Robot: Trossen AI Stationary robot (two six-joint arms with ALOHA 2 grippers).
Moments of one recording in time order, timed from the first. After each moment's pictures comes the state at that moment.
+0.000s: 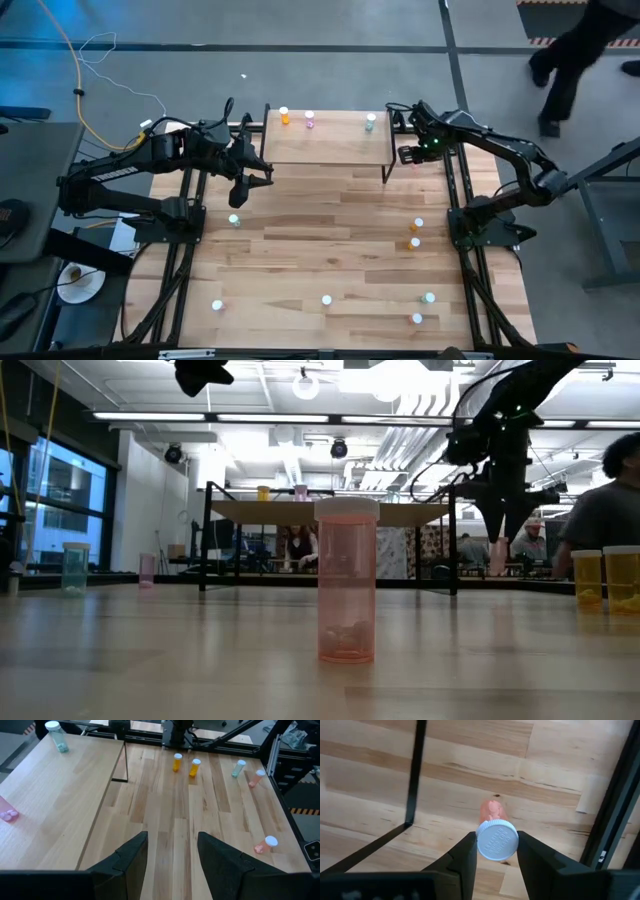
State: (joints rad) left arm 0.38 1.00 1.12 -0.71 0.20 0.04; right arm -0.89 1.37 0.97 -0.99 0.00 0.46
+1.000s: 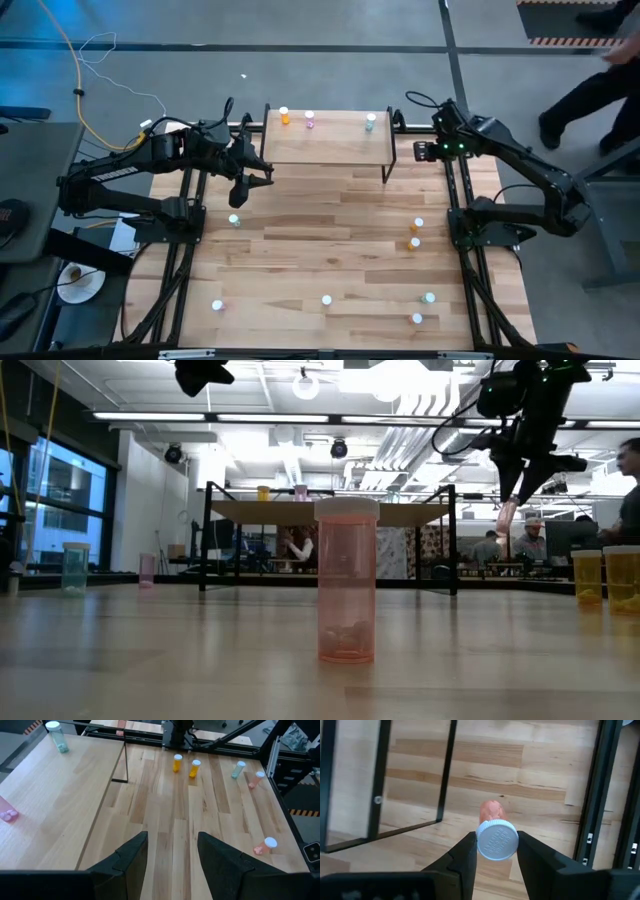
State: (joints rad) left arm 0.38 1.00 1.12 -0.71 0.20 0.03; right arm -0.89 1.06 0.97 -1.08 -0.02 0.54
